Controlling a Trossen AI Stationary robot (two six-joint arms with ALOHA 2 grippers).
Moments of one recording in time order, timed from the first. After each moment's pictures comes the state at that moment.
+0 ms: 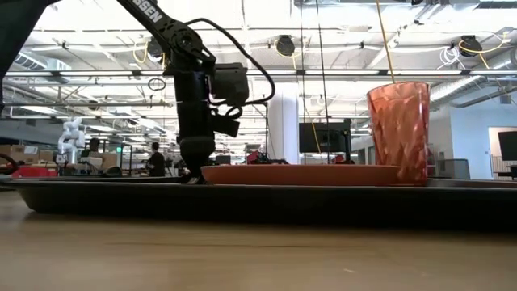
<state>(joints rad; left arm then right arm) 0.32 1.89 1.20 -0.68 -0.22 0.10 0.23 0.66 0.58 0.22 0.74 -0.43</state>
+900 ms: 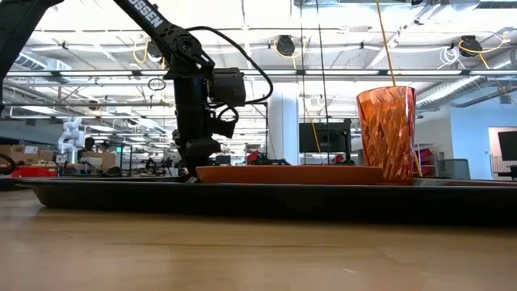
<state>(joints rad) 0.38 1.89 1.20 -0.69 -0.27 -0.05 0.23 0.66 0.58 0.22 0.74 -0.43</state>
